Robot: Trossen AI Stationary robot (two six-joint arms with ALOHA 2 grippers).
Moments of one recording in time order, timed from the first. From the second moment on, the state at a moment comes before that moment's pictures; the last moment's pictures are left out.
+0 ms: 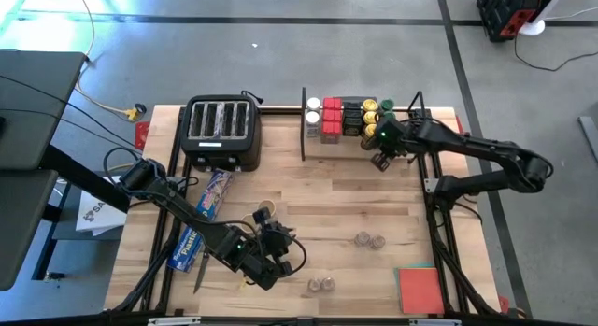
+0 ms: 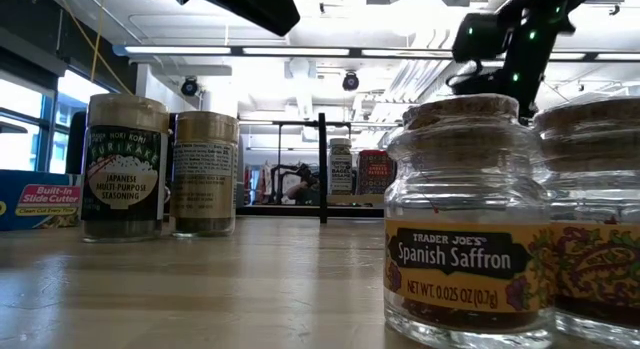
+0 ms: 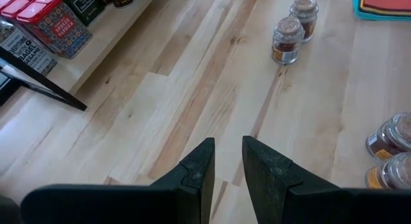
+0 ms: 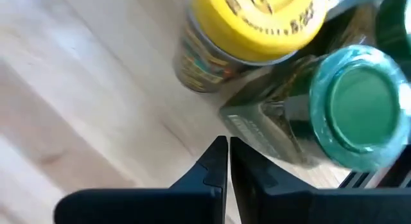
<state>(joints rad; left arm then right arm) -0.60 1.82 1.43 -0.67 -0.83 -0.71 -0.50 1.17 0.80 -0.84 0.29 0.13</state>
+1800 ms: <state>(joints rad) -0.76 1.80 1.09 -0.93 -0.84 -1.46 0.44 1.10 0.87 -0.67 0.52 0.41</state>
